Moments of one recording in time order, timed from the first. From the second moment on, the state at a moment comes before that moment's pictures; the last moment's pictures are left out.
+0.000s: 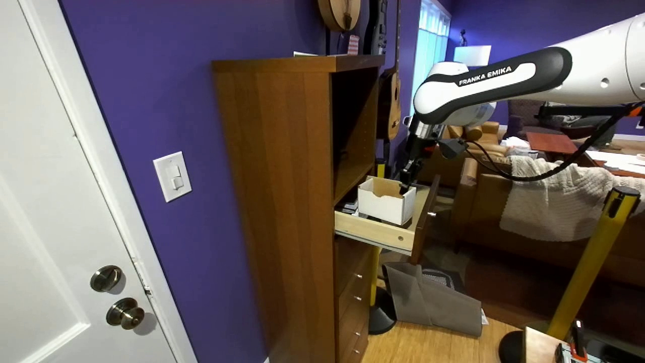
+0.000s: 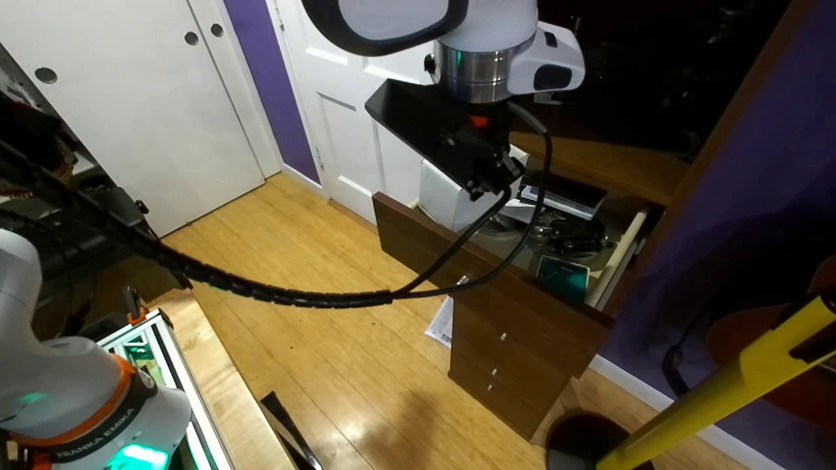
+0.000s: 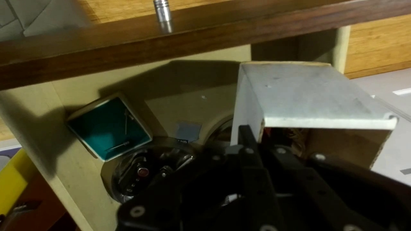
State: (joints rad) arm -0.22 -0.04 -0.28 -1.96 0.19 2.03 -0.53
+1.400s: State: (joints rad) arm -0.22 0.00 -0.26 -1.99 0.17 2.06 -0.68
